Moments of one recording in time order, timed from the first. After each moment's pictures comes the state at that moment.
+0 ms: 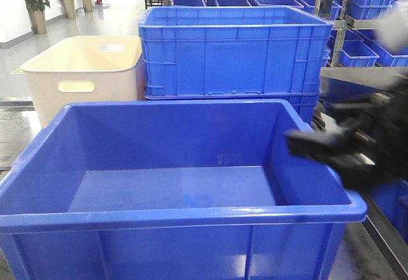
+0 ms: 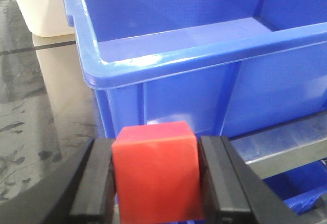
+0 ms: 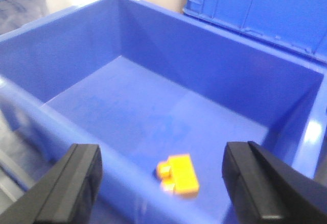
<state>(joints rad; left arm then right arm) -0.24 0.44 -0.66 -0.08 0.69 0.05 0.34 0.99 -1.26 0.34 0.80 -0.42</state>
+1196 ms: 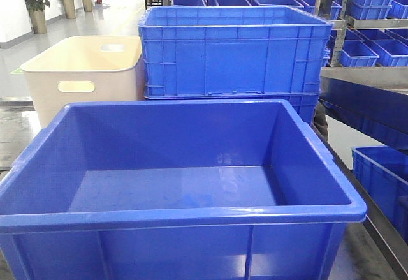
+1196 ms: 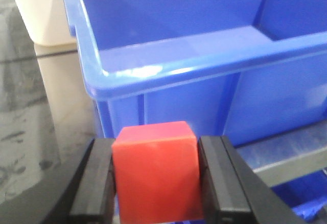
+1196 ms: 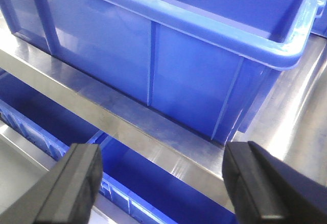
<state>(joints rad) -0.24 0.44 -0.66 -0.08 0.65 0.05 0.34 0.48 -0.69 0.27 0.79 -0.37</state>
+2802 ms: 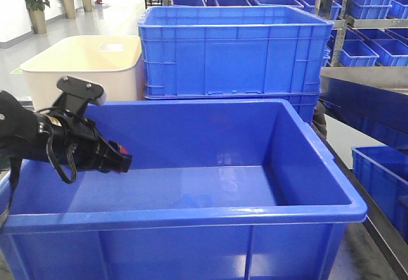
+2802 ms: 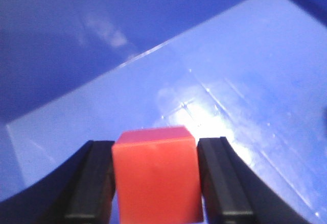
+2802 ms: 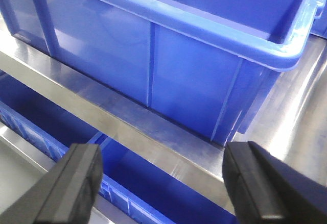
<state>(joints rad) -0.24 1.66 -1.49 -0.33 0.64 0.46 0.34 0.48 -0.69 0.27 0.78 -0.37</state>
